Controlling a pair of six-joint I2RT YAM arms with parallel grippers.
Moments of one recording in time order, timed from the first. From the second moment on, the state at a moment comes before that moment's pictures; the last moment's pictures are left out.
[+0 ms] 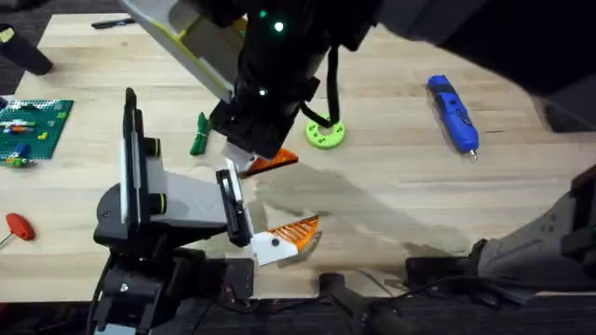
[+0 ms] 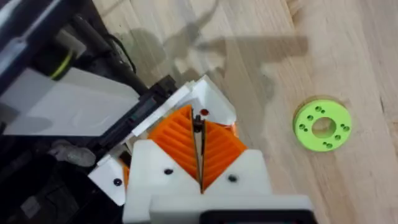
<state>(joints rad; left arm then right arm) -0.13 0.01 0.01 -0.12 1.13 0.03 1.03 1.86 2.04 -1.43 -0.14 -0.07</state>
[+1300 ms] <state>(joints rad) -0.13 0.01 0.01 -0.12 1.13 0.03 1.03 1.89 2.04 -1.44 -0.12 -0.07</state>
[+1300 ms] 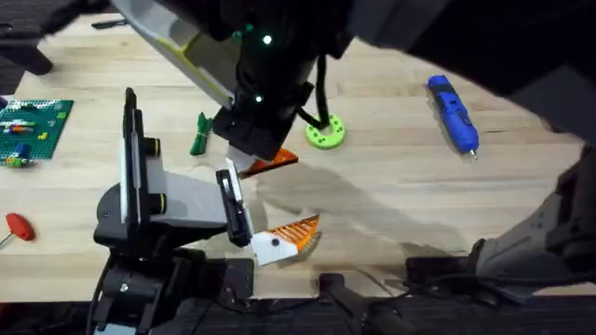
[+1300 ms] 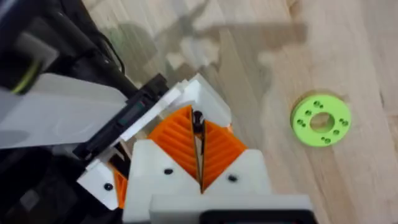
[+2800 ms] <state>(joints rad) -0.13 0.01 0.01 -0.12 1.13 0.03 0.92 1.79 2.05 -1.52 -0.08 -0.06</state>
